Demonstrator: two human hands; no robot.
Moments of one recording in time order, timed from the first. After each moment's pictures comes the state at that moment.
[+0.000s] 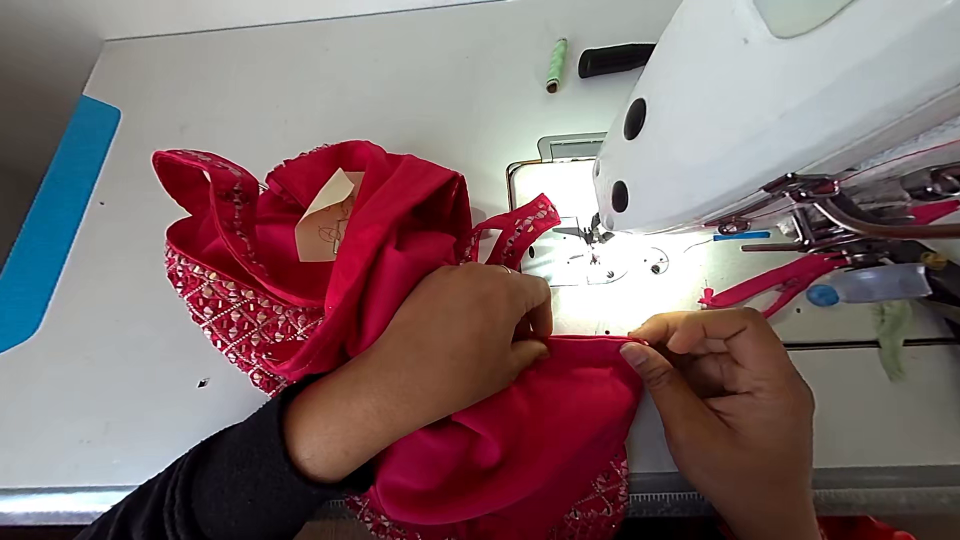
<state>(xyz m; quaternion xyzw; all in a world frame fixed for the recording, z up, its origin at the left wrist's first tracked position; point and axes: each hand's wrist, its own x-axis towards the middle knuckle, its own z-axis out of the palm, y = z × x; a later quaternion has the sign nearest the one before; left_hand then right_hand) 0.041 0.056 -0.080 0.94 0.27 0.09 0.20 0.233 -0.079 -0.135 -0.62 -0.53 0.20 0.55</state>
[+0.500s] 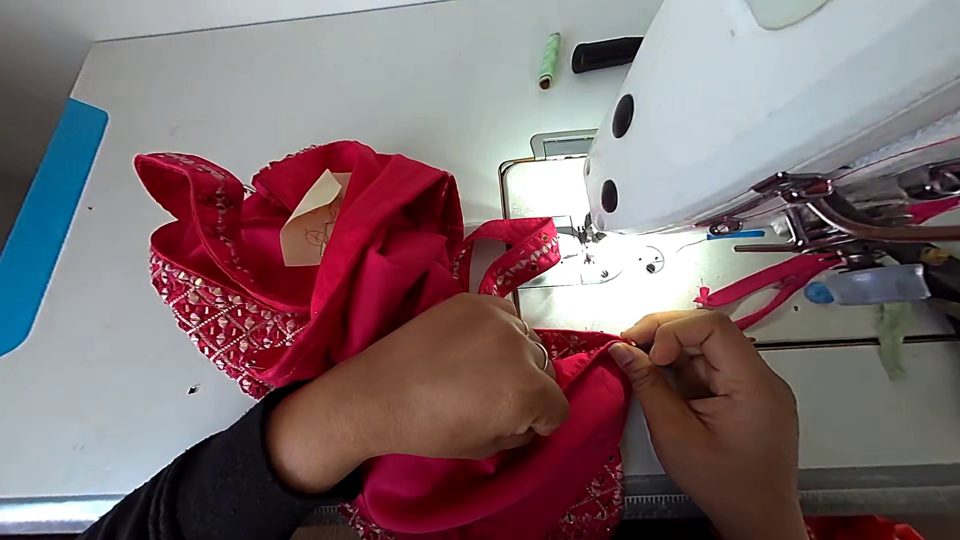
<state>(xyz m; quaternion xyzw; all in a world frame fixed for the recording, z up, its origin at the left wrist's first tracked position) 0.036 0.062 -0.082 0.95 -0.05 0.15 0.26 0.231 -0.080 -0.141 -0.65 -0.54 0.16 0.52</state>
